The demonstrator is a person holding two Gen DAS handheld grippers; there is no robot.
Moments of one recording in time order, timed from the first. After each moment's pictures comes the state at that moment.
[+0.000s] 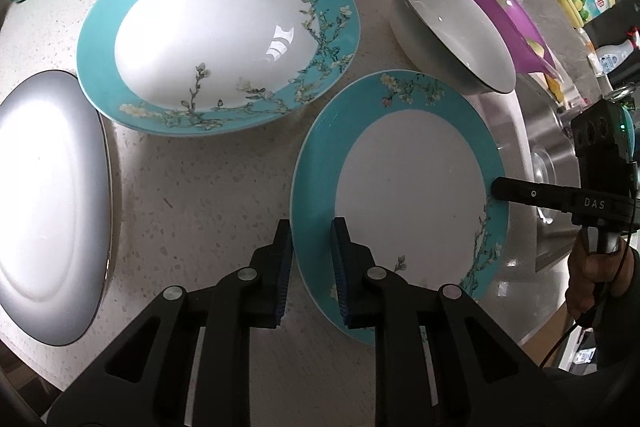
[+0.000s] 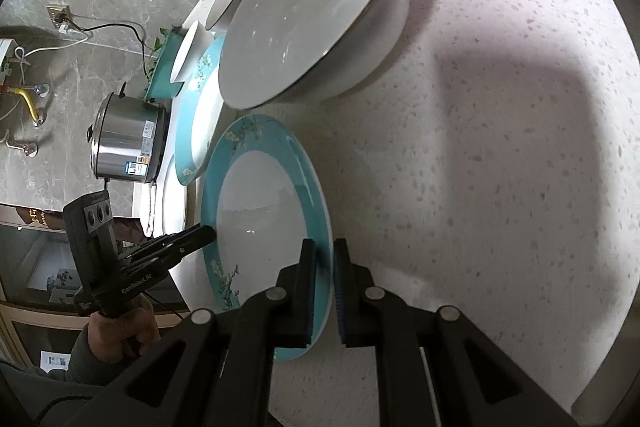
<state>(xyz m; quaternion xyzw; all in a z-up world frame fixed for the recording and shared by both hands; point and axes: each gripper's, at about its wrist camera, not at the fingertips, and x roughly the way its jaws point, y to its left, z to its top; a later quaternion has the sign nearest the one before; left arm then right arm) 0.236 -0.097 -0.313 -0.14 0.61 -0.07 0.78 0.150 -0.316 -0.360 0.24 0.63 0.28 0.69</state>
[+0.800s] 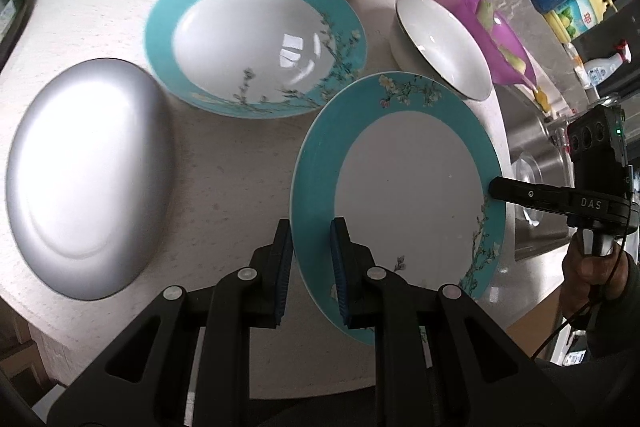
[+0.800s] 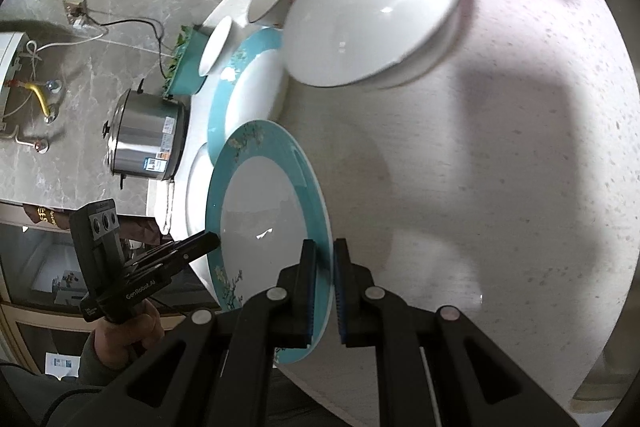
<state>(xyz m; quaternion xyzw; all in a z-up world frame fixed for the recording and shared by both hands) 0.197 -0.059 -0.258 -0.16 0.59 -0.07 0.79 0.130 -0.285 -0.317 0.24 0.62 0.29 0.69</state>
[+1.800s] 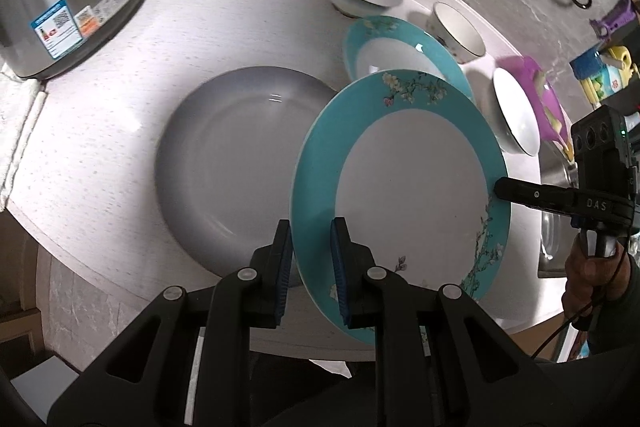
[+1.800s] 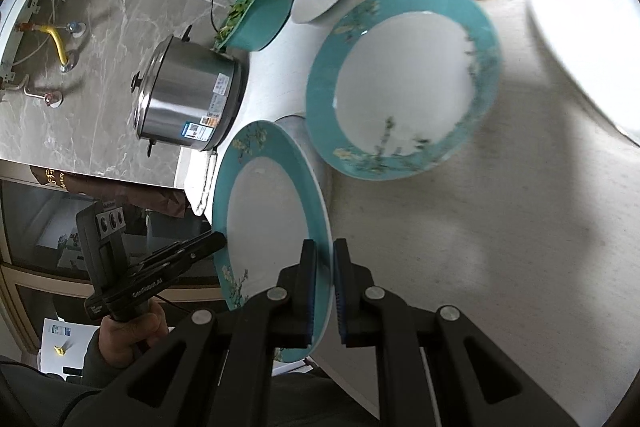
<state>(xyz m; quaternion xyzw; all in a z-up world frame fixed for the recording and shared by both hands) 0.140 0.120 -0.218 -0.19 0.58 0.01 0.79 0.158 -0.124 -0.297 0.20 0.62 0.36 0.66</state>
